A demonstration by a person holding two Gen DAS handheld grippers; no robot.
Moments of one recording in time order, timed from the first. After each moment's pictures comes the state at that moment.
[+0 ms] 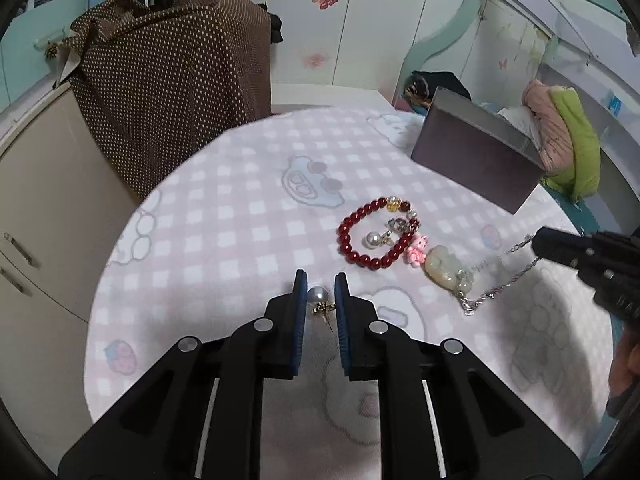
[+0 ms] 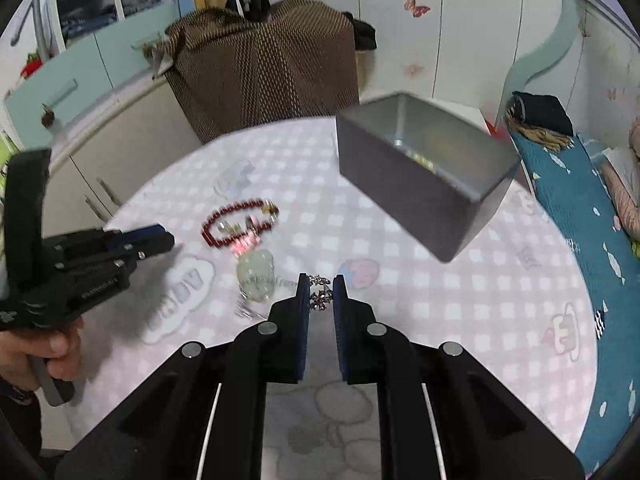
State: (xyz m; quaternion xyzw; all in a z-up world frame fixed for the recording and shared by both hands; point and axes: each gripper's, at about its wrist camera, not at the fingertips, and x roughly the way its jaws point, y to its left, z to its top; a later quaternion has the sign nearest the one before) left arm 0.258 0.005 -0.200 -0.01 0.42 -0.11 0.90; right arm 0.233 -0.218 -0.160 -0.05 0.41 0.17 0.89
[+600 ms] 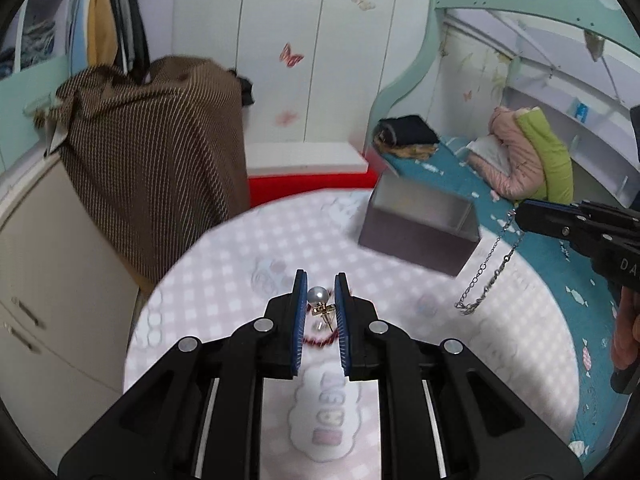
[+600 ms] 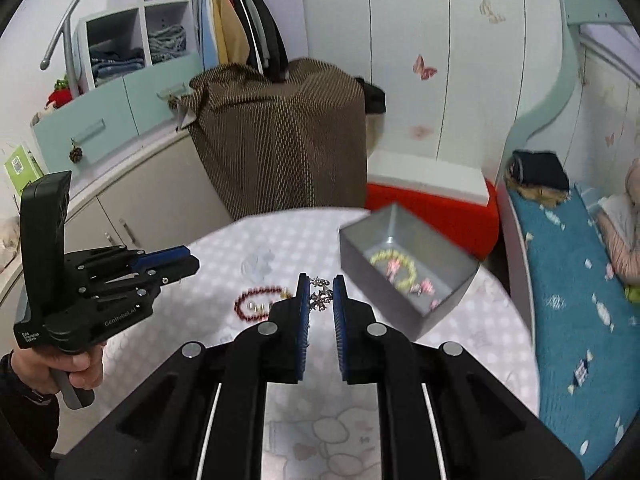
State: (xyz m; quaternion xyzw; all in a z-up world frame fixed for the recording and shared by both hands) left arm 0.251 -0.018 -0.110 0.01 0.33 -0.16 0.93; right arm 0.223 -0.226 -0.069 -0.06 0.32 0.20 0.92
